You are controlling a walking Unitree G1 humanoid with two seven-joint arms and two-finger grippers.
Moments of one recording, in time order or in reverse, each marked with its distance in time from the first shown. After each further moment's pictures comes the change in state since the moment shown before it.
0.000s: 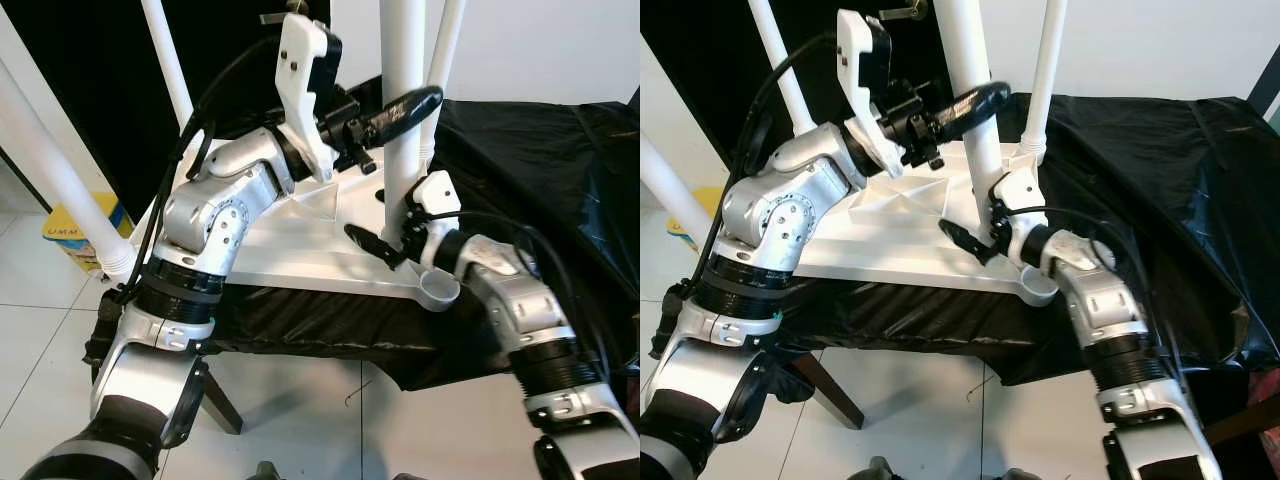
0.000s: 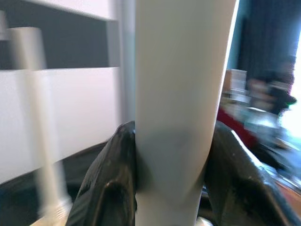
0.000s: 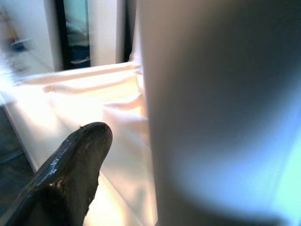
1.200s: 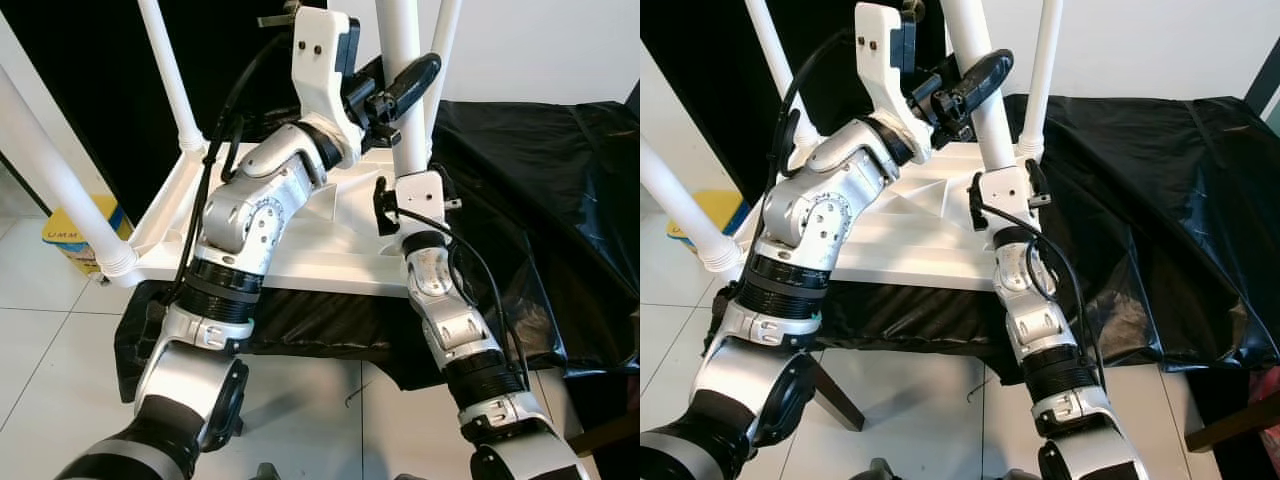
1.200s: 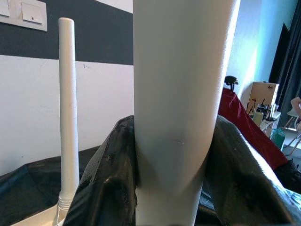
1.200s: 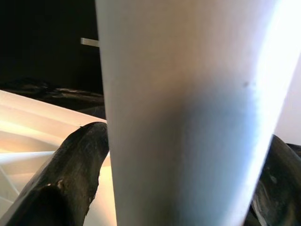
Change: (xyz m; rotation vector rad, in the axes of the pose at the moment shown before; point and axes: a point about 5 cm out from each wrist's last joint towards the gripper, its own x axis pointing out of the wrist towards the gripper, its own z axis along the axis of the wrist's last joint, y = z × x) left arm 0.018 0.000 -0.007 -0.048 -0.045 0.141; right arm 0.014 0.010 -0.004 -0.156 -0.059 -0.726
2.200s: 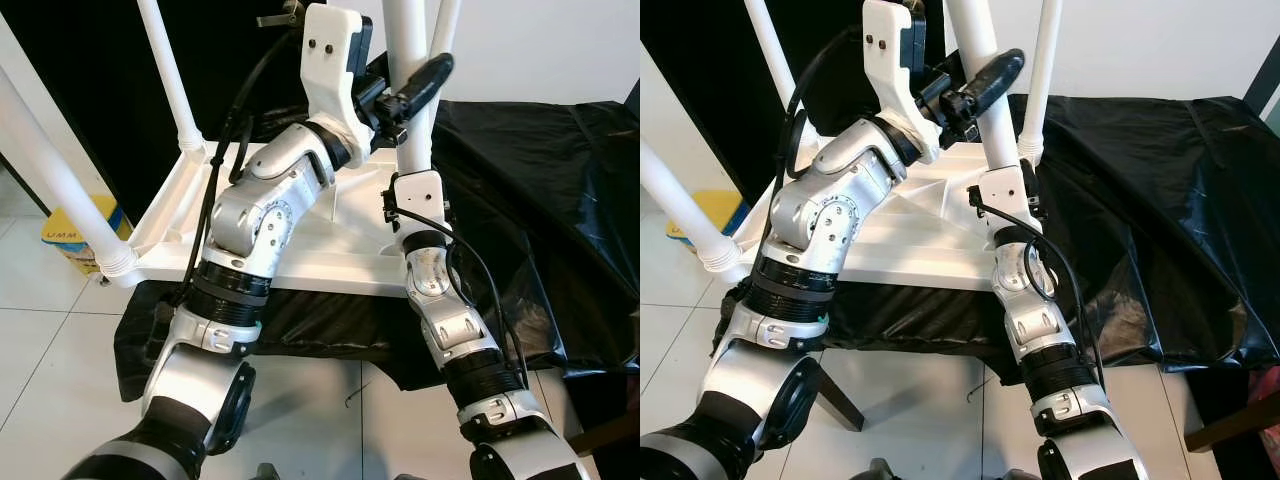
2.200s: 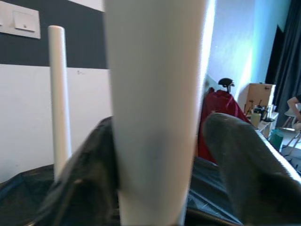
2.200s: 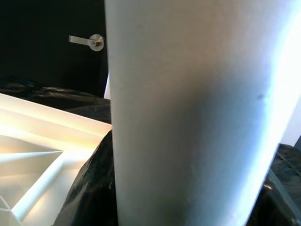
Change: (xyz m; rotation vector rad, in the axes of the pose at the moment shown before) left arm 0.006 -0.011 0.001 0.019 -0.022 -0.021; right arm 0.001 0.000 -0.001 -0.021 0.001 -0.038
